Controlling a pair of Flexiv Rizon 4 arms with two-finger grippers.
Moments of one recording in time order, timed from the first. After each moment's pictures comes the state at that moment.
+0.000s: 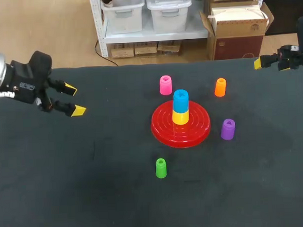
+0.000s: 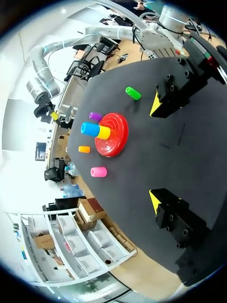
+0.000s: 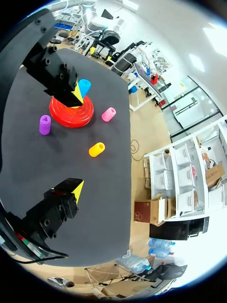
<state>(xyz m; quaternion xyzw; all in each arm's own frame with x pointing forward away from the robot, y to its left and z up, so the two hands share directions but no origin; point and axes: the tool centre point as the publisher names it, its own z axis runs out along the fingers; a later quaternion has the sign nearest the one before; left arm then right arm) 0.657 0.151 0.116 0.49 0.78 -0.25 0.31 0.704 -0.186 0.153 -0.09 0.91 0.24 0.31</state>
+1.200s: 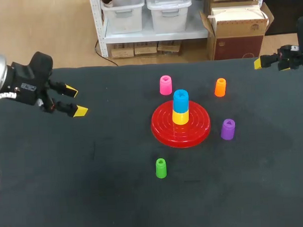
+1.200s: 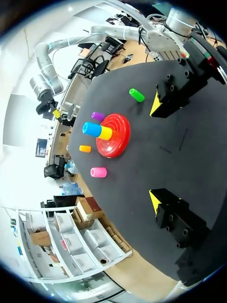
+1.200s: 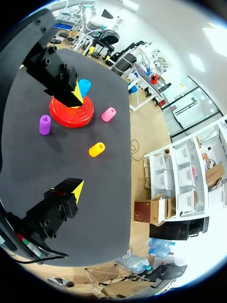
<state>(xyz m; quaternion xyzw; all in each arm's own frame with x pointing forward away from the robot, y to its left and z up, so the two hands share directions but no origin) 0.652 0.146 0.118 0.47 0.79 -0.26 0.30 0.704 -0.186 0.153 -0.09 0.91 0.24 0.31</state>
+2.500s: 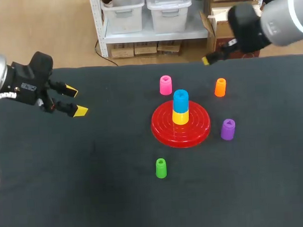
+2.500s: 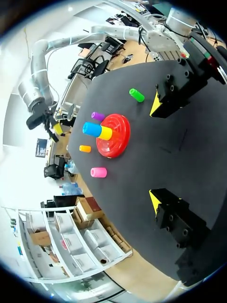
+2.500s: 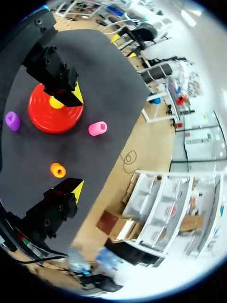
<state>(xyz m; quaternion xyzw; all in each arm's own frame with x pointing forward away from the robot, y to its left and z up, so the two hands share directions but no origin) 0.652 0.146 0.118 0.47 0.79 -0.26 0.30 0.770 -0.059 0.150 -0.30 0.88 0.16 0.34</state>
